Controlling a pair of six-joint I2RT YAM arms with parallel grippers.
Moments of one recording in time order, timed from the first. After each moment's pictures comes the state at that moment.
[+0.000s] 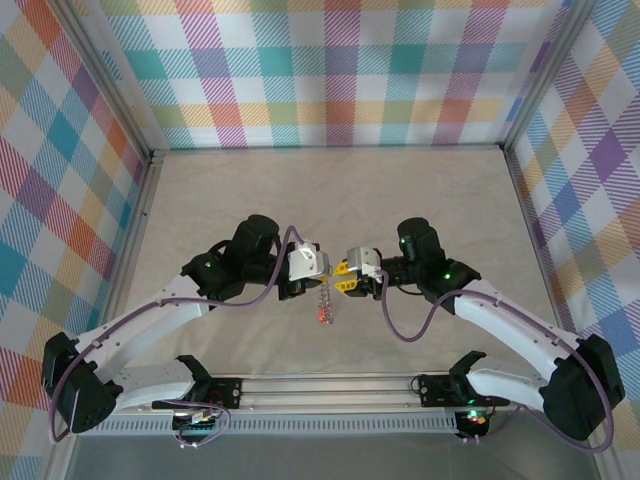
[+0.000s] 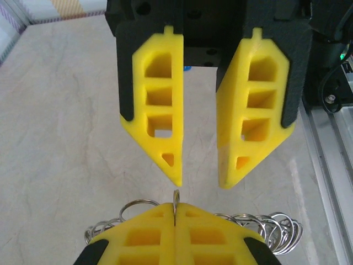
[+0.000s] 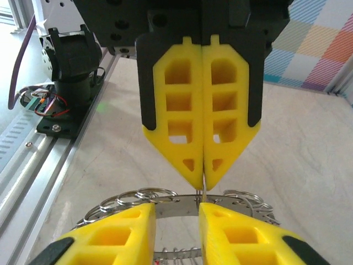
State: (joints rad) left arm -0.76 1.14 0.96 -0.45 0.48 0.58; right arm 0.65 1.10 0.74 -0.15 -0.84 -0.61
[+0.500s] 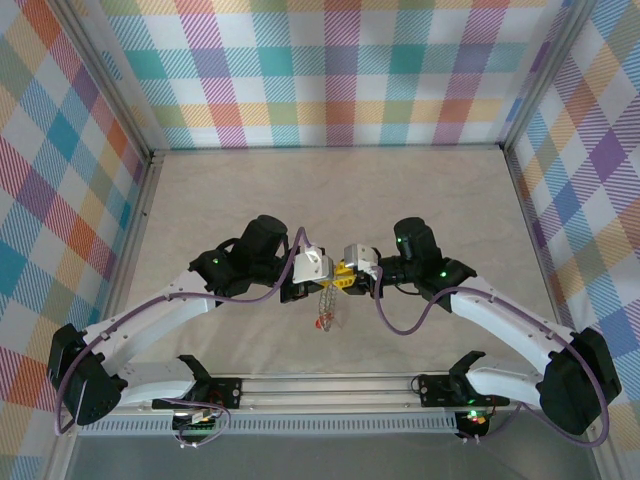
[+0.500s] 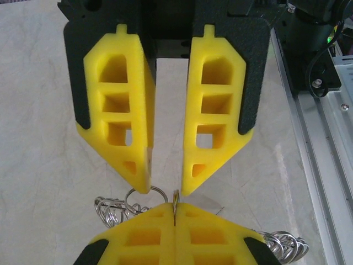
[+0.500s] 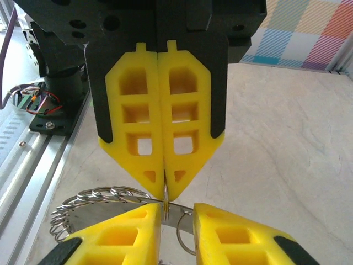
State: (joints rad) left arm -0.78 1.19 0.98 -0.50 0.49 0.60; right arm 0.65 1.13 0.74 -0.13 -0.80 -0.56
